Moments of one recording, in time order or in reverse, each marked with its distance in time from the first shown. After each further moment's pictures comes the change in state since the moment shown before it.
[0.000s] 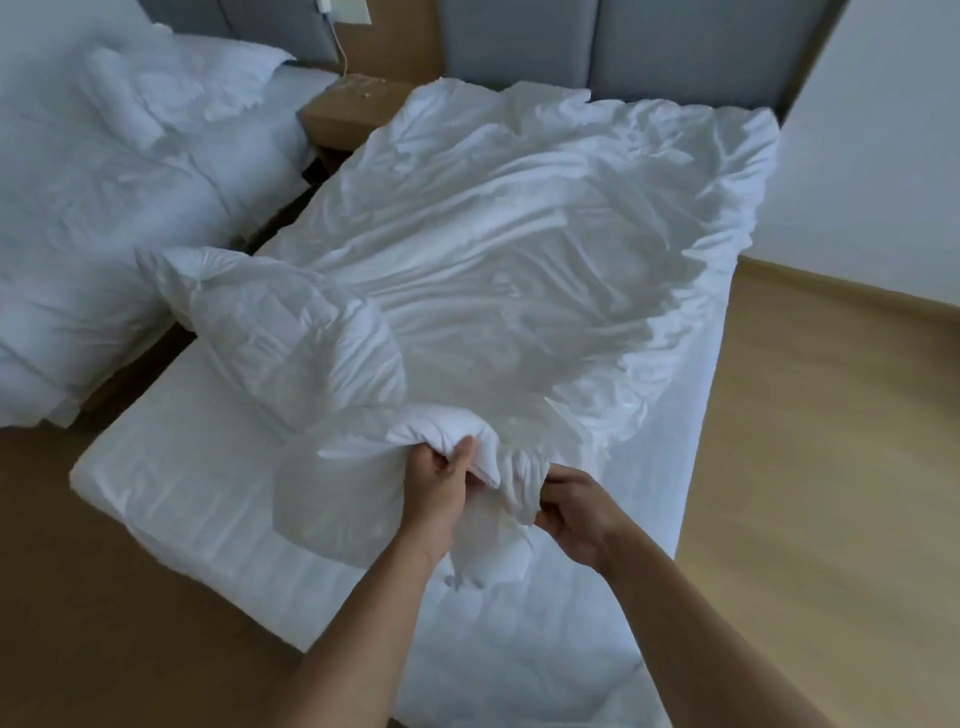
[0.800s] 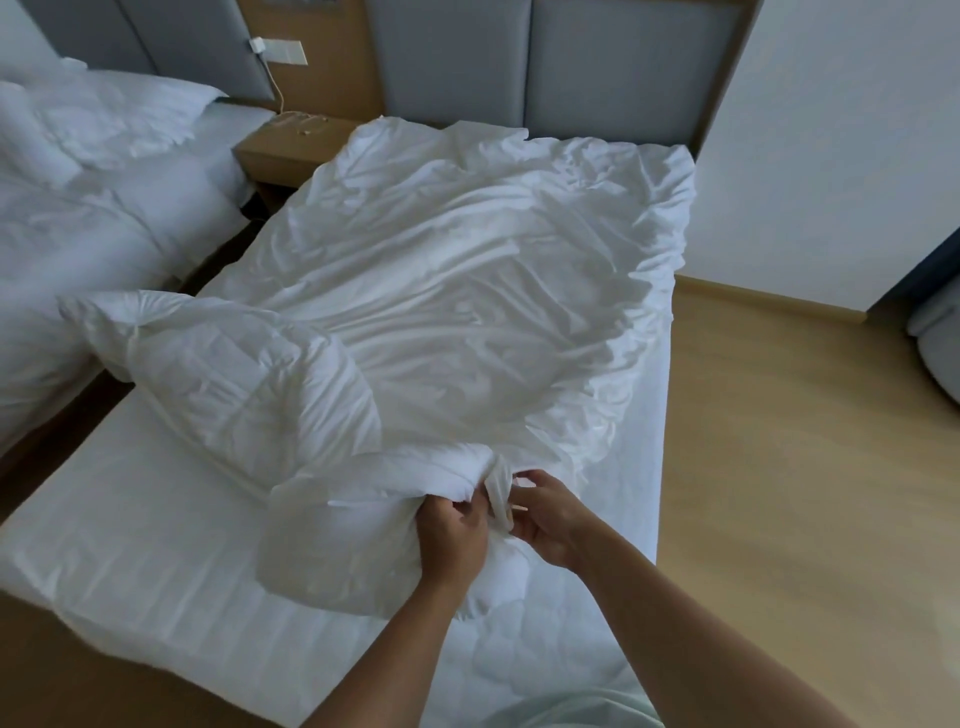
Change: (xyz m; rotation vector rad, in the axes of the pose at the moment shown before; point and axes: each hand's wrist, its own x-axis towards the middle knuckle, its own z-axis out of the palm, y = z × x) left_hand 0.006 -0.024 0.005 0.369 0.050 0.355; right_hand 0.033 -0.005 0.031 0.082 0.257 0.049
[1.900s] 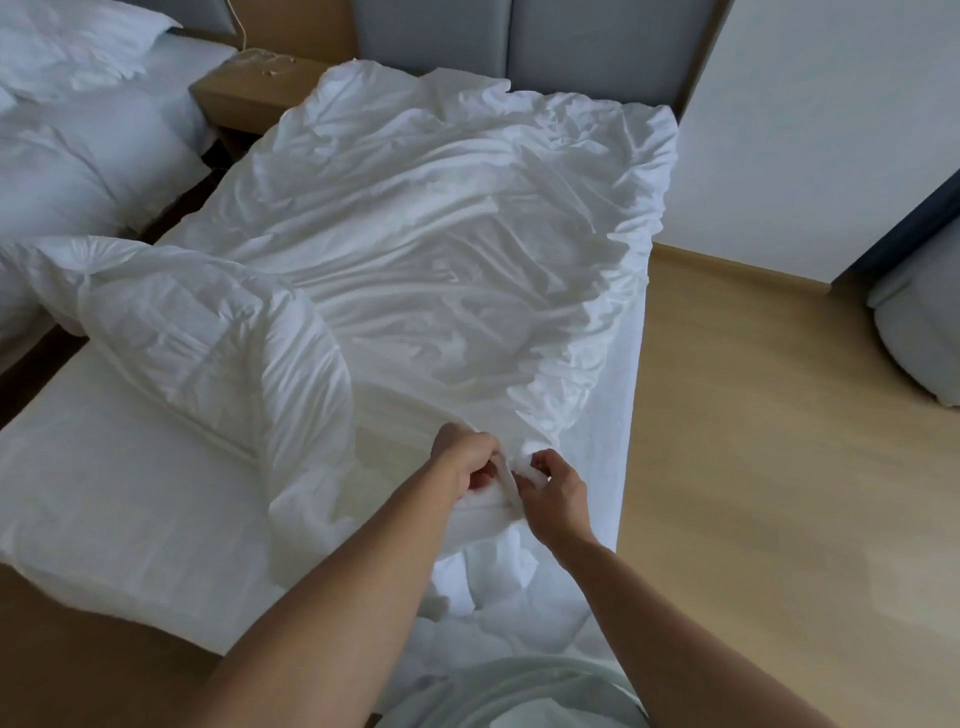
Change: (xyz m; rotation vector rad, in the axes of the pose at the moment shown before) left_hand 0.031 0.022 0.043 -0.025 -0.498 -0.707; right_hand -0.031 0.051 -0.041 -0.683 0.568 -0.364
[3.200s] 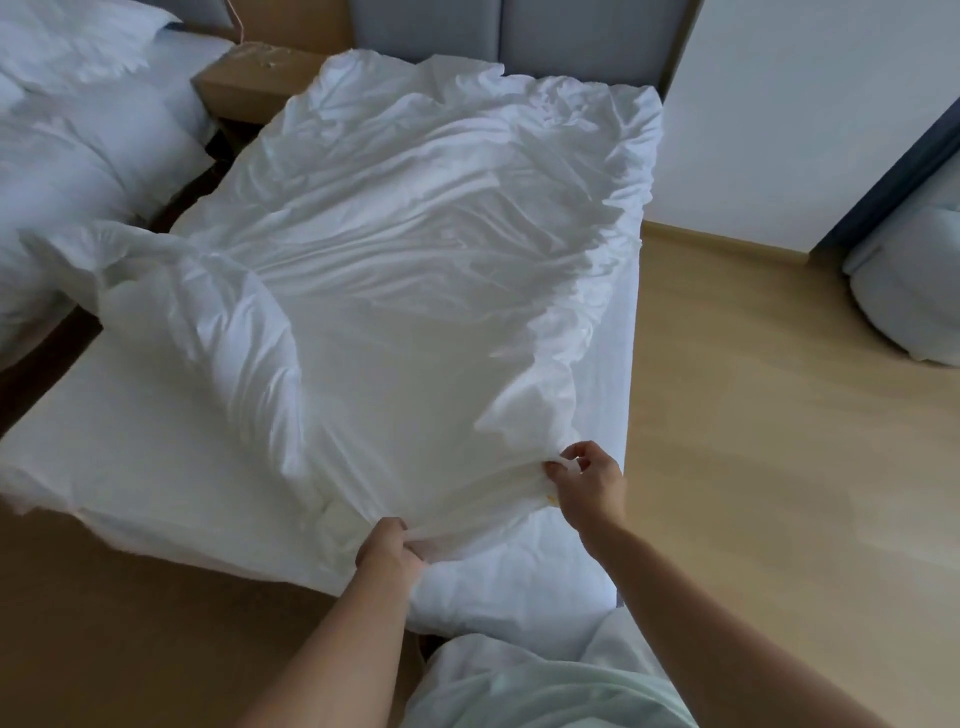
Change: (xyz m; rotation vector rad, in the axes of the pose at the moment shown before) left_hand -0.066 -0.226 -0.110 -0.828 0.274 -0.429; right_hand -0.134 0.032 0.004 0.054 0.174 0.129
